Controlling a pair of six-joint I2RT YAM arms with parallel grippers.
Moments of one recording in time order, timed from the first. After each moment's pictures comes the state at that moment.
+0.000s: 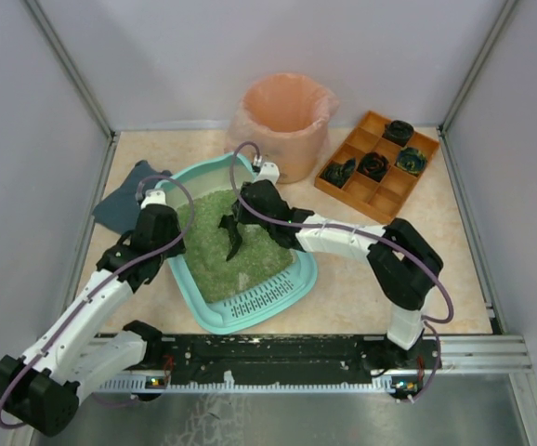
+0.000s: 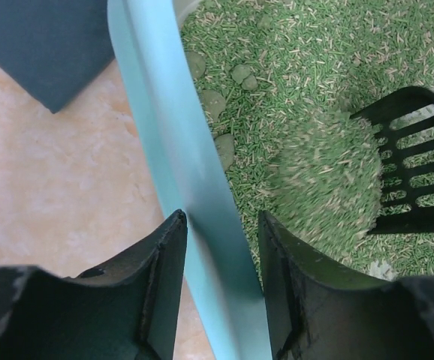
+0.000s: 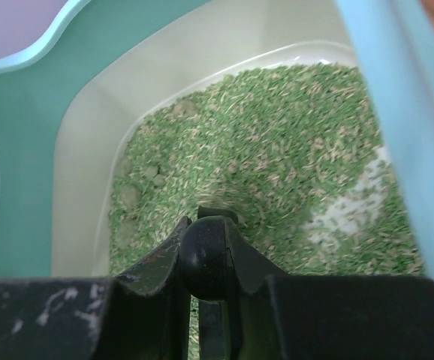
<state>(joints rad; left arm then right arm) -0.43 0.89 0.74 -0.60 -0.44 -0.42 0.90 1.80 1.23 0.14 0.26 0.69</state>
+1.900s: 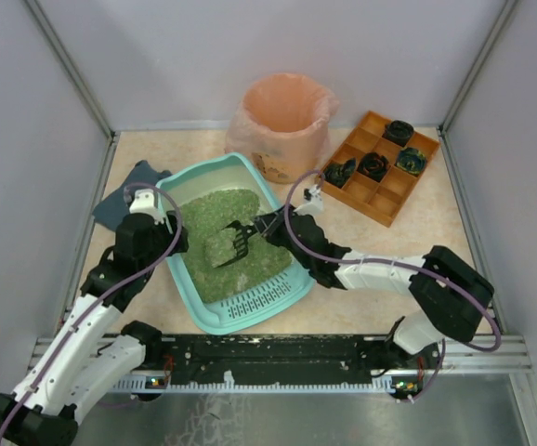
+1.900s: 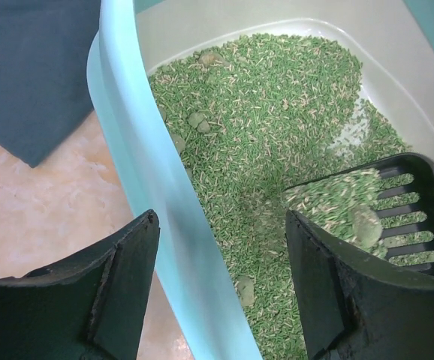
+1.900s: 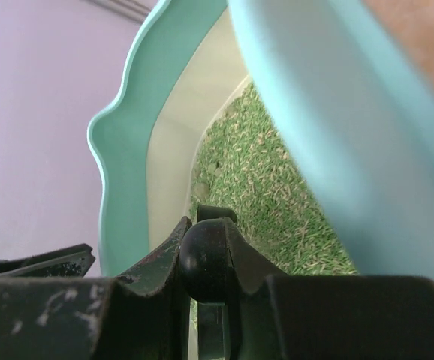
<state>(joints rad) -0.41 0.72 0.69 -0.49 -0.31 -0.35 0.94 1.50 0.73 0.53 0.37 1.09</state>
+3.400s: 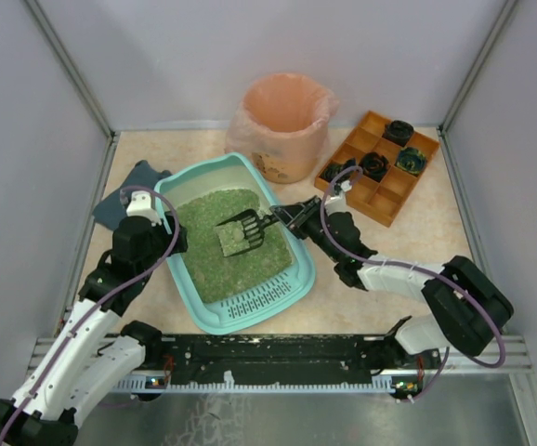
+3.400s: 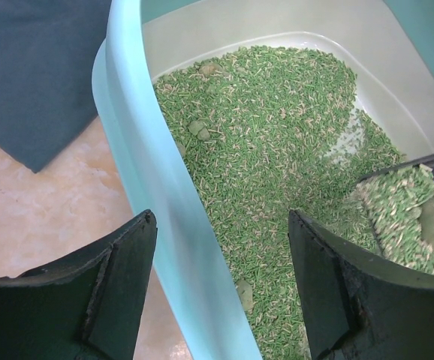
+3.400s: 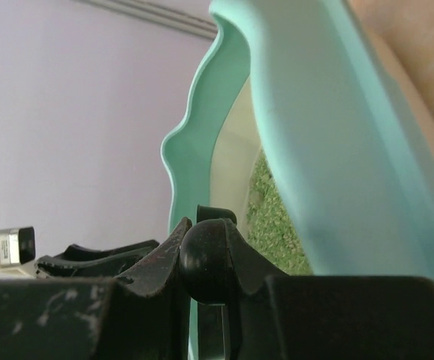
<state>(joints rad) -0.41 0.67 0.67 -0.46 -0.32 -0.35 0.72 1.37 0.54 0.78 0.07 1.22</state>
